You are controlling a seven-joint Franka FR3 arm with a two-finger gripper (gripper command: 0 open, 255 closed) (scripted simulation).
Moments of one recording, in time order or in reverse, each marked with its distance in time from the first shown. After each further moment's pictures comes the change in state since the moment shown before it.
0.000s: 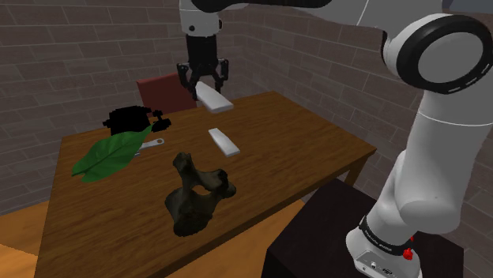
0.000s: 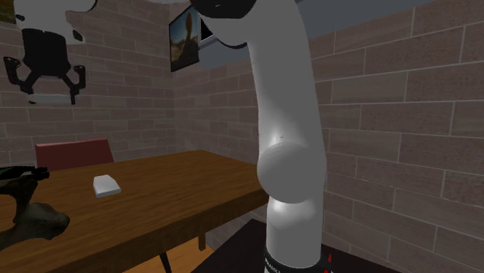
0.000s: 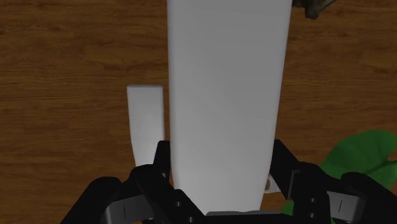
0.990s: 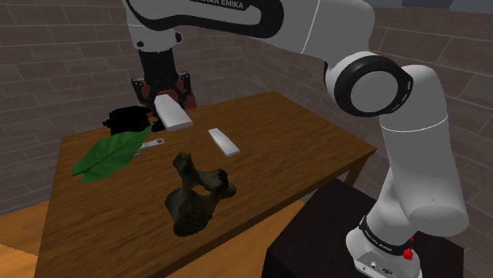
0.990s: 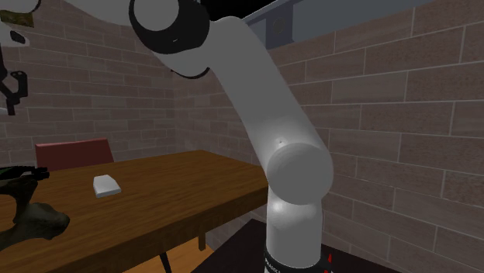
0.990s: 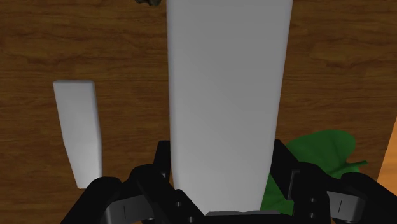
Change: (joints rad) arm 0.154 0.351 0.036 0.443 -0.081 -0.100 0.150
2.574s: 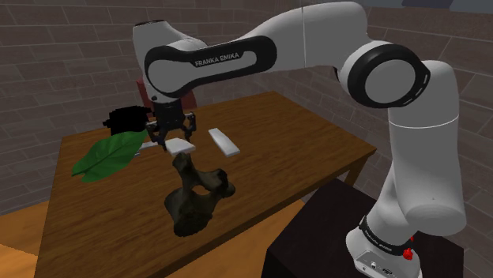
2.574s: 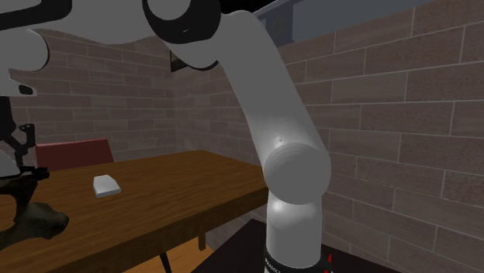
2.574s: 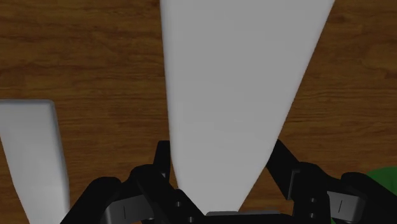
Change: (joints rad) arm -0.043 -0.086 0.000 -0.460 0.015 0.374 0.007
